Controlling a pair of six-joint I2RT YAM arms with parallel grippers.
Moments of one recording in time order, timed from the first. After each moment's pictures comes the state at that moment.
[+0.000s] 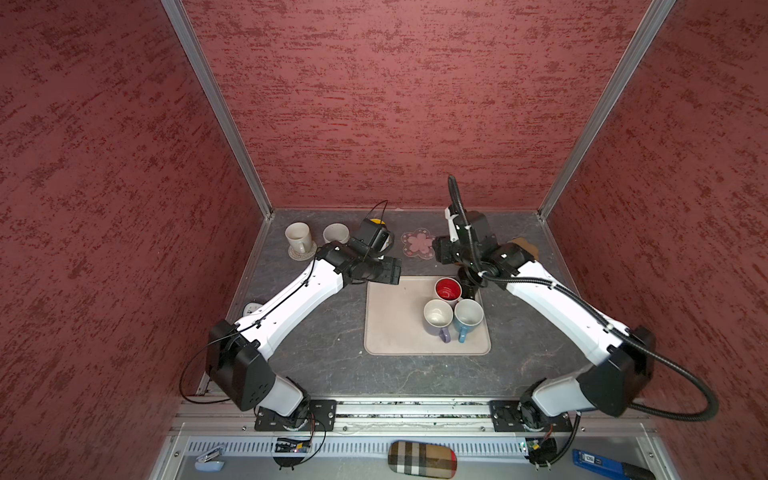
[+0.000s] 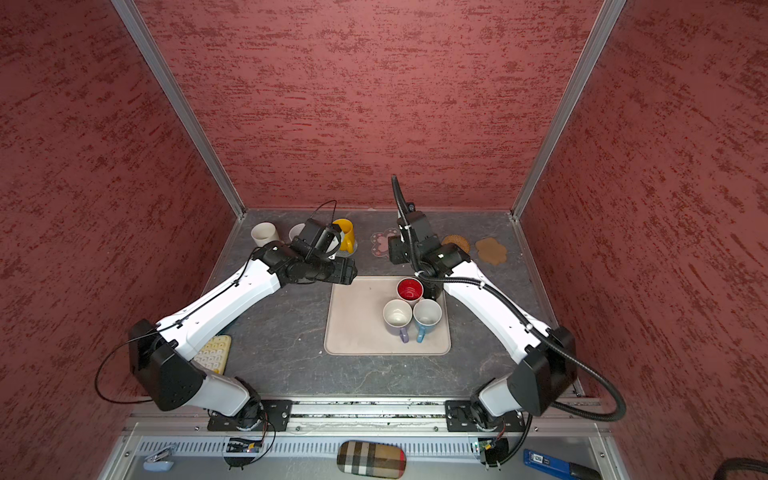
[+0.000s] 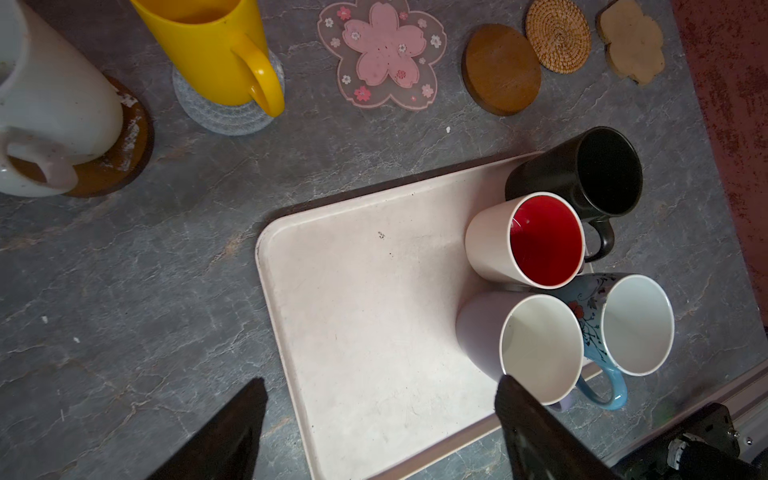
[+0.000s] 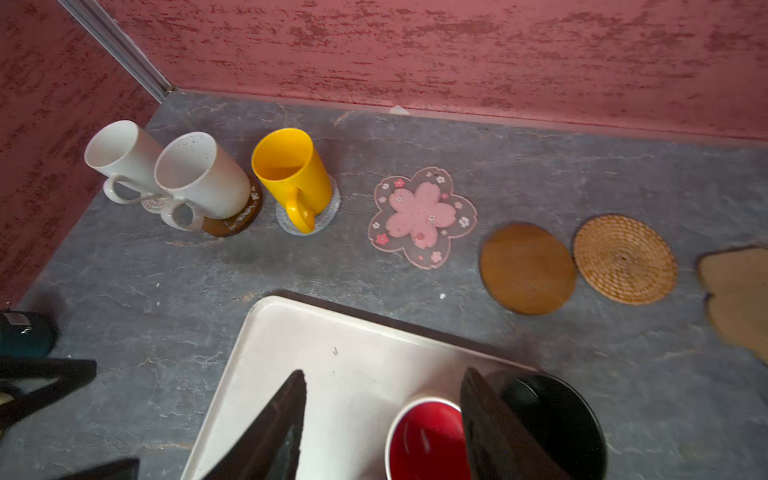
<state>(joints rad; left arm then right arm) -0.62 1.52 1.42 -0.86 0.02 -0.40 0.57 1.41 1.34 -0.60 0.17 0.34</state>
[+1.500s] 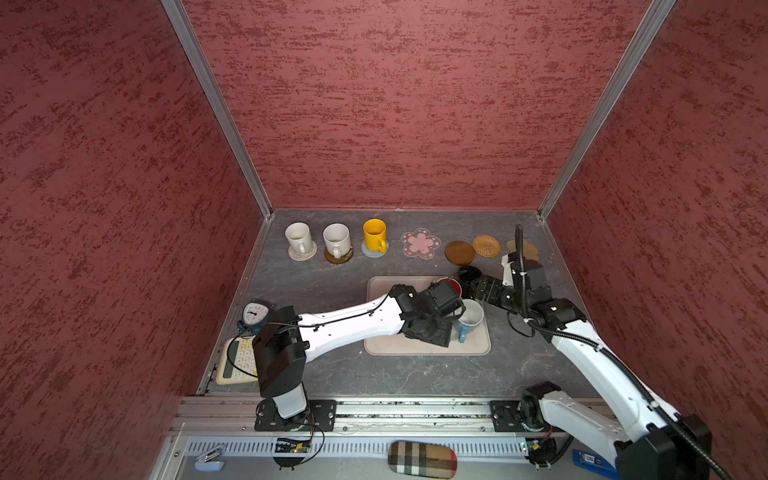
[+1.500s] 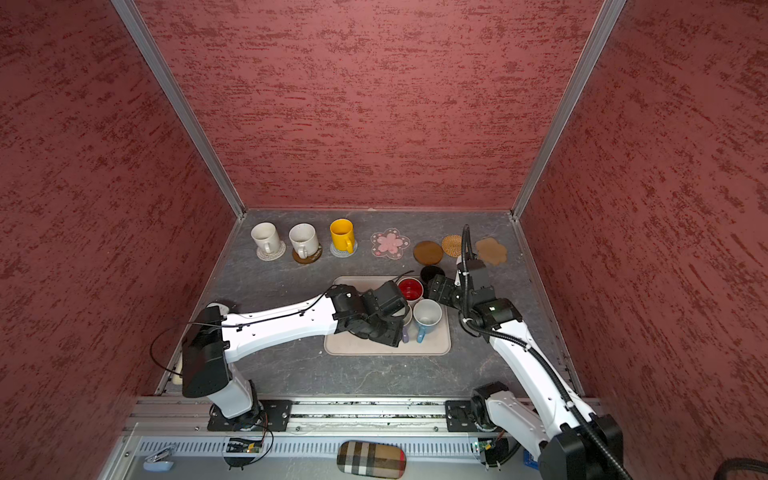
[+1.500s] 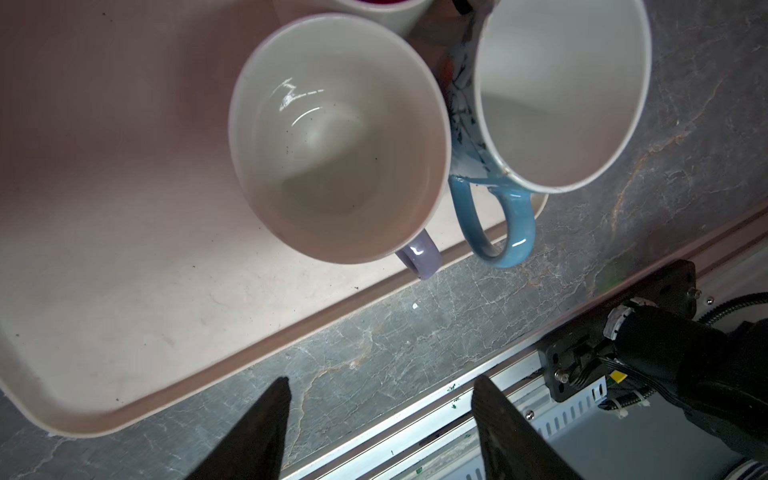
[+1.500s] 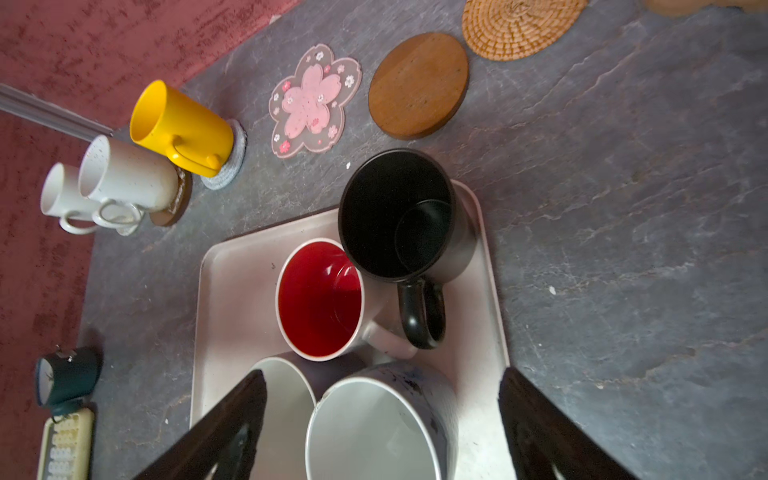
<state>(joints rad) -1.13 1.72 1.41 -0.88 -0.02 -0.84 0.25 0.96 0.76 -0.52 -0.10 0.61</state>
